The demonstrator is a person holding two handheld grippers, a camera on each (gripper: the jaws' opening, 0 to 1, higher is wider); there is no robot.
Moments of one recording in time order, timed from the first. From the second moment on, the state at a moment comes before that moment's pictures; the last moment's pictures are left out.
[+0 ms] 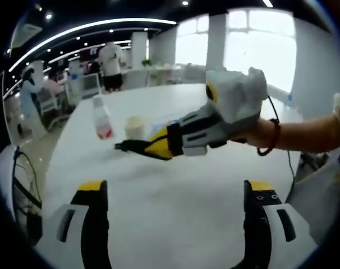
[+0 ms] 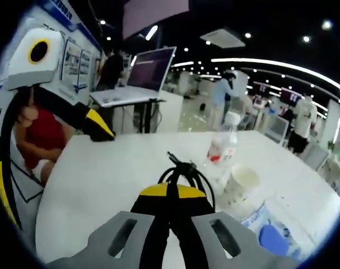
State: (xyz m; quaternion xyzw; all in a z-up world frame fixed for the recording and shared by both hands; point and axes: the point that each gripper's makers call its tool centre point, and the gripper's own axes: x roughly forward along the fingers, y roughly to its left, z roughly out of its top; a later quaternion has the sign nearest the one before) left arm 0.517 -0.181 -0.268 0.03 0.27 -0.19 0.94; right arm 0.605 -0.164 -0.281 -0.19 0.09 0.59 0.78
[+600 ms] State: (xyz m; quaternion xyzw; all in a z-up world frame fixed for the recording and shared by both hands) left arm 0.518 -0.193 -0.267 0.03 0.27 -0.21 0.94; right arm 0.609 -0.230 -0.241 -0.19 0.08 0.56 0.81
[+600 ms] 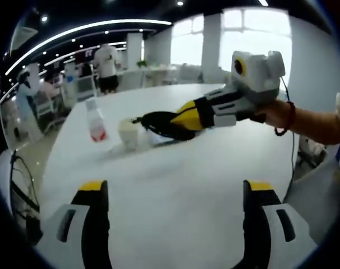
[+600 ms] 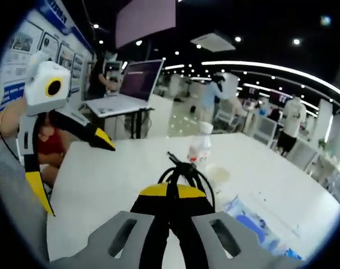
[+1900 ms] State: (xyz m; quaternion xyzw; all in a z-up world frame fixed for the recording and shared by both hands) left arm 0.516 -0.205 -0.277 0.04 0.28 -0.23 0.93; right arm 0.623 -0.390 -0.255 -0.22 0.13 0.44 0.86
